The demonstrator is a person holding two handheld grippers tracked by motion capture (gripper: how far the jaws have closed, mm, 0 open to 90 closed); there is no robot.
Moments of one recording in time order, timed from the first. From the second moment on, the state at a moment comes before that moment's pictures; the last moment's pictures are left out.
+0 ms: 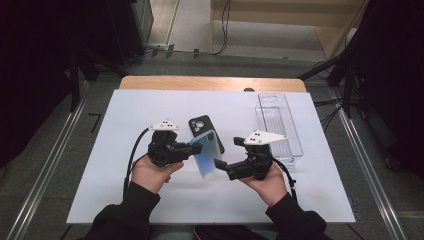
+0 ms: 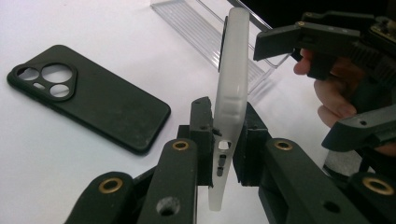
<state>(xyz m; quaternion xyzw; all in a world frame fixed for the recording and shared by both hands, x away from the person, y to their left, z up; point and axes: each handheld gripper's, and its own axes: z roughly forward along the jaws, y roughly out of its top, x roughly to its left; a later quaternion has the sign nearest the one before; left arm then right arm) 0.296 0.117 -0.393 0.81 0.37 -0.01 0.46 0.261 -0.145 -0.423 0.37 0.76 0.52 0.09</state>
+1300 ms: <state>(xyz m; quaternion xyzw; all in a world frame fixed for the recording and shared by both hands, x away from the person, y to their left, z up) 0.276 0.087 -0.398 0.80 0.38 -0.02 0.46 0.251 -0.107 -0.446 0.41 0.77 0.46 0.12</state>
